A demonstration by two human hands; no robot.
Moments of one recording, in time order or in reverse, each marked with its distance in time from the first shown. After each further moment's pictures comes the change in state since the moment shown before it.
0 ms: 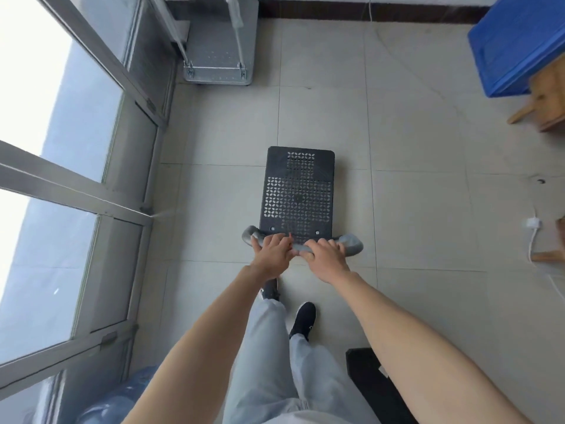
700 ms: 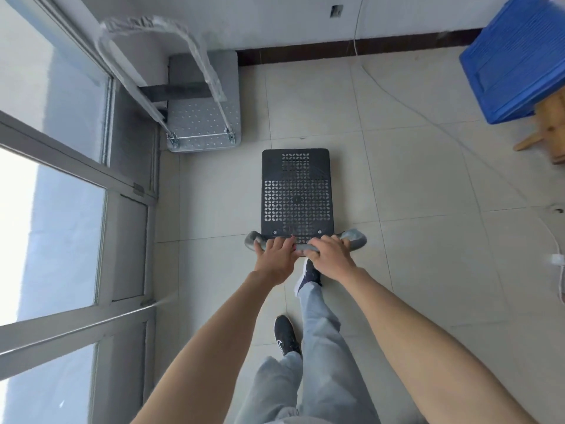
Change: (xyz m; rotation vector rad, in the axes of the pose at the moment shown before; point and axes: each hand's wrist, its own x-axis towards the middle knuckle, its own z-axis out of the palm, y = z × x) left_hand 0.302 -0.014 -0.262 0.146 -0.024 0.053; right_hand 0.319 -0.034 -0.235 0.112 0.074 0.017
